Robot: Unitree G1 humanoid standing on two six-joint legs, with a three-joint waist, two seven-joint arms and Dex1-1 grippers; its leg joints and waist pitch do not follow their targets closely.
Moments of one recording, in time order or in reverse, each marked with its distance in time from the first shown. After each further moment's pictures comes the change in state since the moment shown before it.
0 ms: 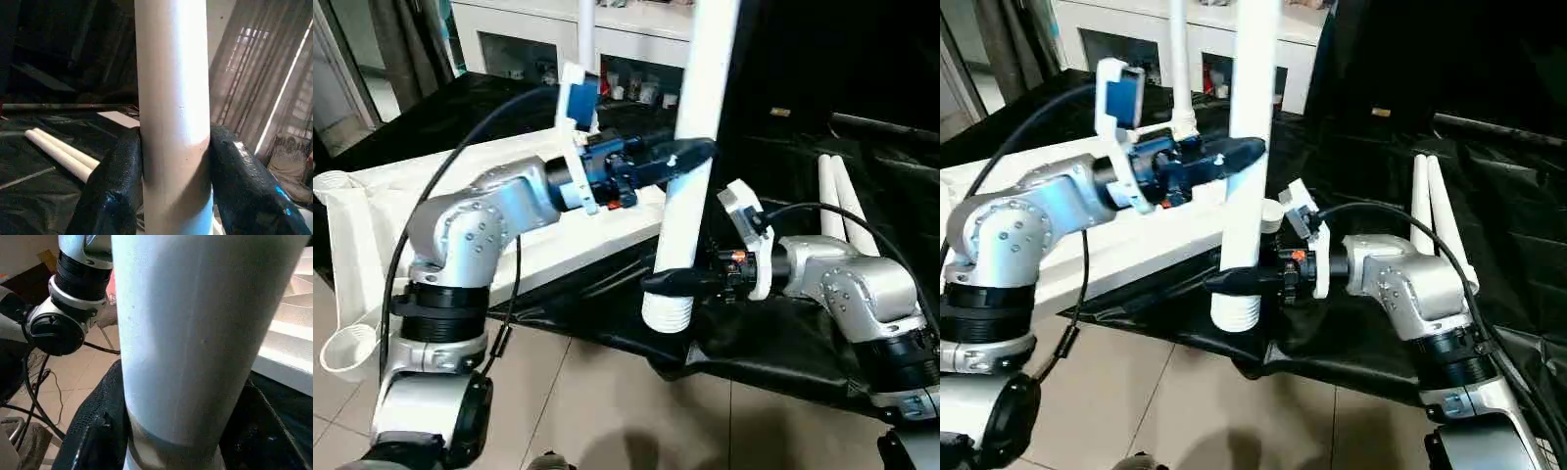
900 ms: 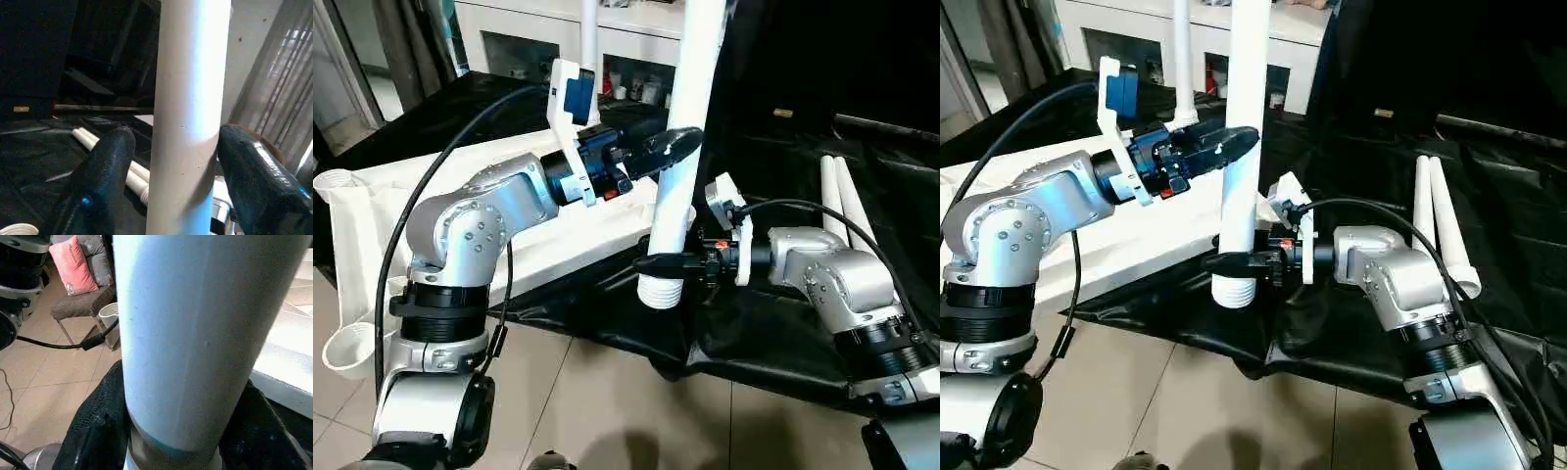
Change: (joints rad) left arm 0.000 0.007 0.016 0.004 0.053 -0.039 0.102; right arm -0.051 0.049 0.016 0.122 -0.120 -0.127 -0.099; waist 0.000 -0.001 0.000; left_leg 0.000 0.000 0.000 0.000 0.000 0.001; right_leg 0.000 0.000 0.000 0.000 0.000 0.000
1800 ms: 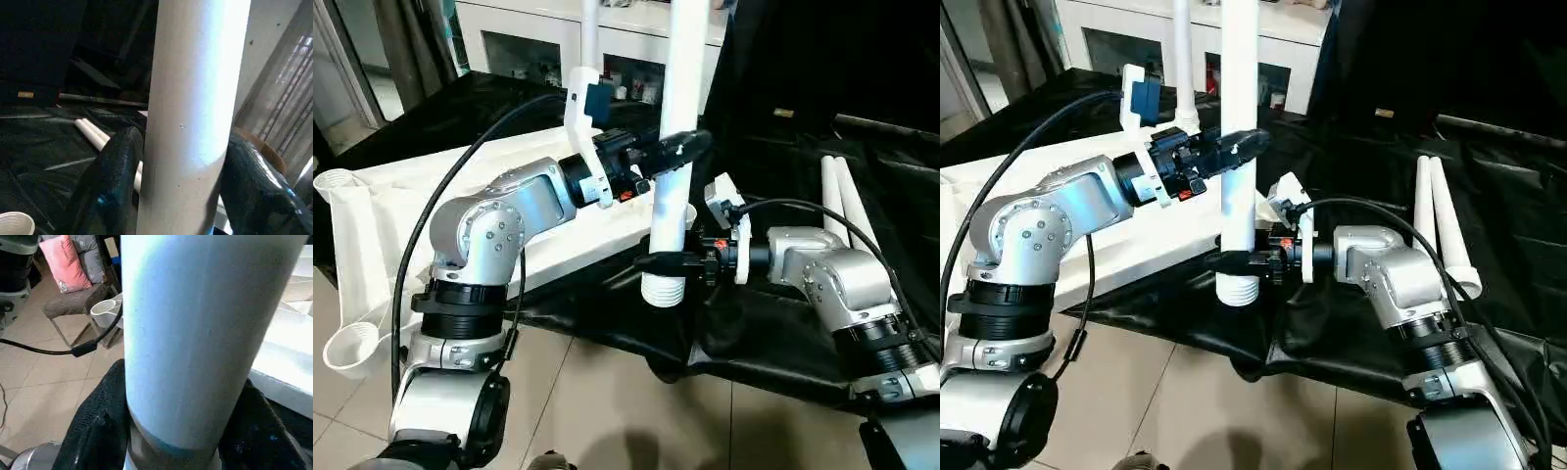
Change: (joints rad) left arm -0.022 -0.059 0.001 0.053 0.009 0.016 0.084; right arm -0.011 0.007 -0.002 0.027 -0.032 -0.019 -0.022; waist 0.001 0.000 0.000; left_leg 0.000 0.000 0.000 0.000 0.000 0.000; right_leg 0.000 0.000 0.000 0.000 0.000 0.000
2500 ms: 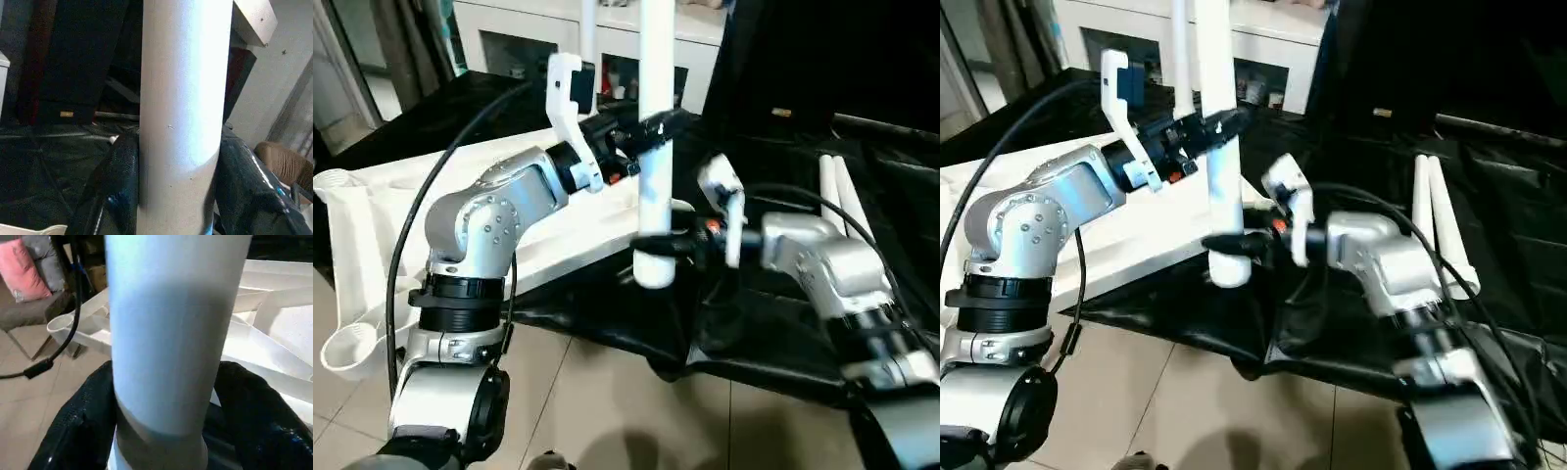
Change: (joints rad) left arm -0.012 0.004 0.019 0.028 0.075 -0.106 0.044; right arm -0.064 0.061 -0.035 0.027 -0.032 0.048 -0.167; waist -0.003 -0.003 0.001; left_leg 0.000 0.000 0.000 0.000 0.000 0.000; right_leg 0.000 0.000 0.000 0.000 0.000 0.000
